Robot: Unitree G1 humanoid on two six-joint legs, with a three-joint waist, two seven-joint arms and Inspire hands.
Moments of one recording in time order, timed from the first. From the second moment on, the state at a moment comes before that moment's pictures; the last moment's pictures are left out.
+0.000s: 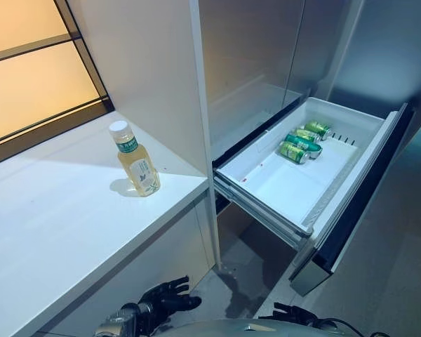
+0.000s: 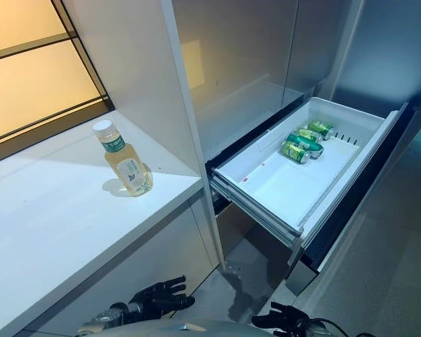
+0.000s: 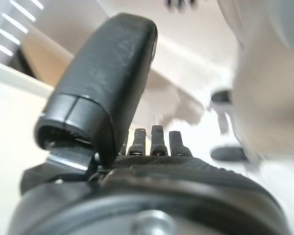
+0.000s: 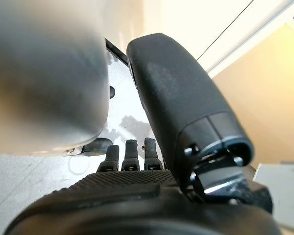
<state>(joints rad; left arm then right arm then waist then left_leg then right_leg) 0.02 0.34 -0.28 0.87 -0.50 0.13 -0.54 -0.04 -0.27 0.17 1.27 0.33 0.04 0.23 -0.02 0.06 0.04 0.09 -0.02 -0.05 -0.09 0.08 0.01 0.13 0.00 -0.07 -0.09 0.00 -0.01</state>
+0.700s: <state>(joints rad) -0.09 0.45 0.04 -0.16 -1.19 0.16 -0.83 0.06 -0.26 0.20 1.21 0.34 0.02 0.19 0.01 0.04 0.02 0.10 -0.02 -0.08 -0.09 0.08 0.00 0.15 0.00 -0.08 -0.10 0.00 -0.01</state>
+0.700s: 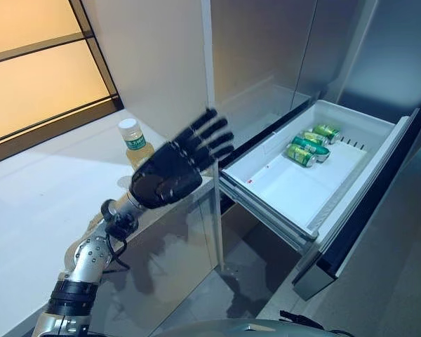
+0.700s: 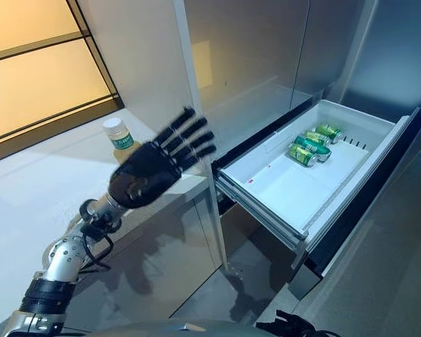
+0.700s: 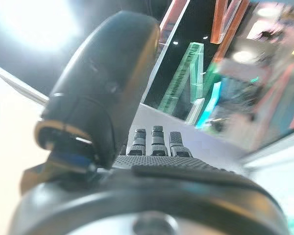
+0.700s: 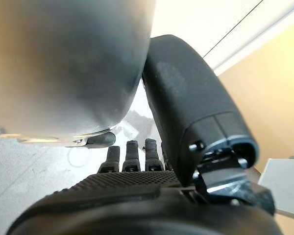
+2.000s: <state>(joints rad) -0.11 0.42 0.03 -0.05 -0.39 -0.28 0.19 0.08 -0.25 0.21 1.21 0.35 0.01 0.18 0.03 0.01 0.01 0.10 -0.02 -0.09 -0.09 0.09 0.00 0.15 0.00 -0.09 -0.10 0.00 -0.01</state>
